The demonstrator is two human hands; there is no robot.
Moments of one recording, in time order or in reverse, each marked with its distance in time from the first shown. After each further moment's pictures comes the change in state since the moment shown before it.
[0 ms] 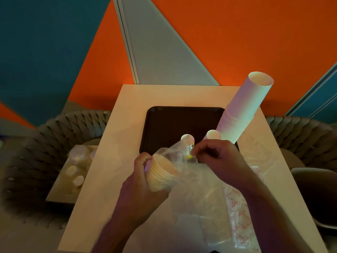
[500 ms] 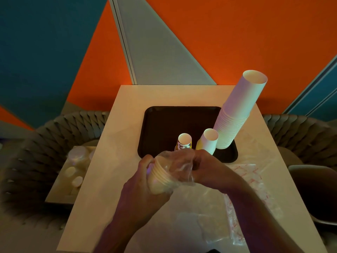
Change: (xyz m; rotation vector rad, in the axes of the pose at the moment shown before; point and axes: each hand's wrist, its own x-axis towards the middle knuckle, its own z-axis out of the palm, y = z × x) left_hand -0.004 -0.001 0.008 0.023 -0.034 0.010; right_hand -0.007 -0.006 0.019 0.204 -0.410 0.042
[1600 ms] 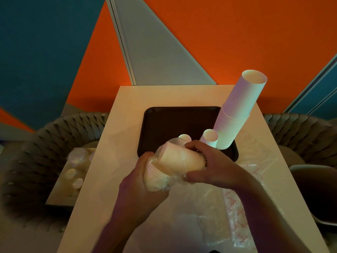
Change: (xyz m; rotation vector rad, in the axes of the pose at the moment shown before) left_hand 0.008 0.017 -0.008 -0.048 0.015 -0.026; right_hand -0.009 -0.012 -0.020 -0.249 0.121 0.131
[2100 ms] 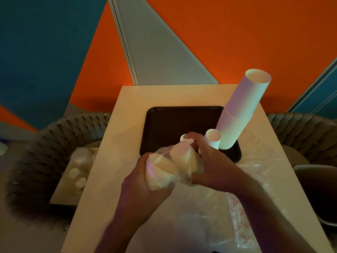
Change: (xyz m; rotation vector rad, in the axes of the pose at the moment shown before) left_hand 0.001 -0.004 0.001 -0.014 0.049 -0.036; right_hand 0.007 0.011 0.010 -0.199 0.067 -0.142
